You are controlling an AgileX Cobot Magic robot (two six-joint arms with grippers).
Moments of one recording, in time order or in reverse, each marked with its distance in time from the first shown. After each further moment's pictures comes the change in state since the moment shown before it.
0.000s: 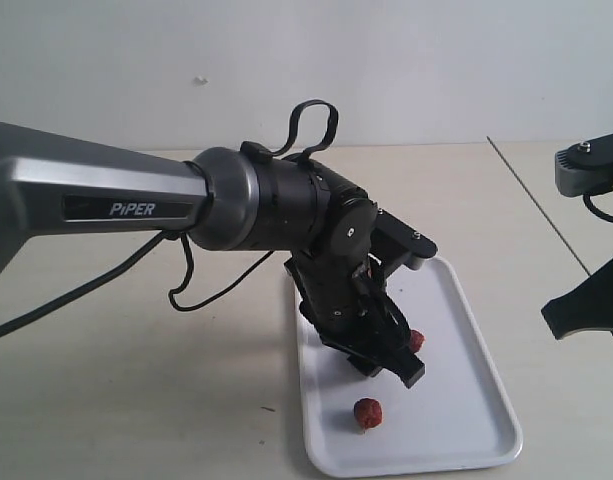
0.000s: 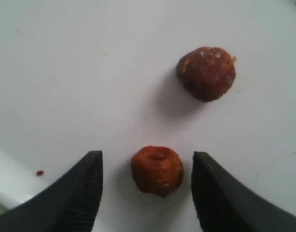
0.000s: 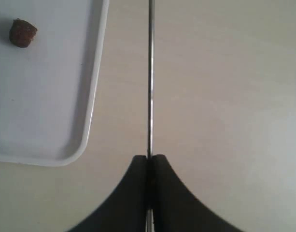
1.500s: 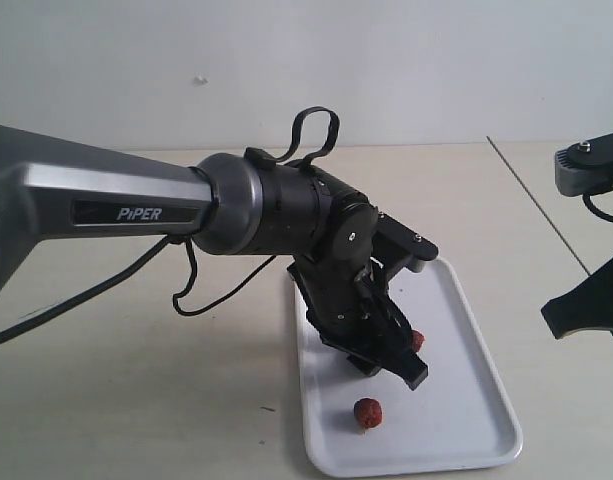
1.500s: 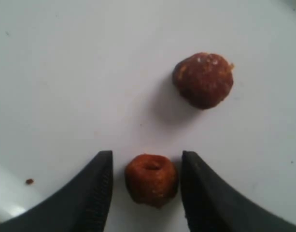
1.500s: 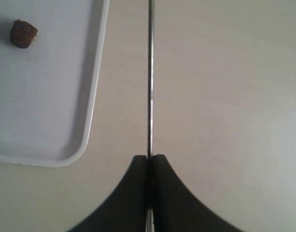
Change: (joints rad) left arm 0.000 0.017 0.000 -0.015 -0.019 0.000; right arm 0.000 0.000 0.000 0.000 -0.002 0.000
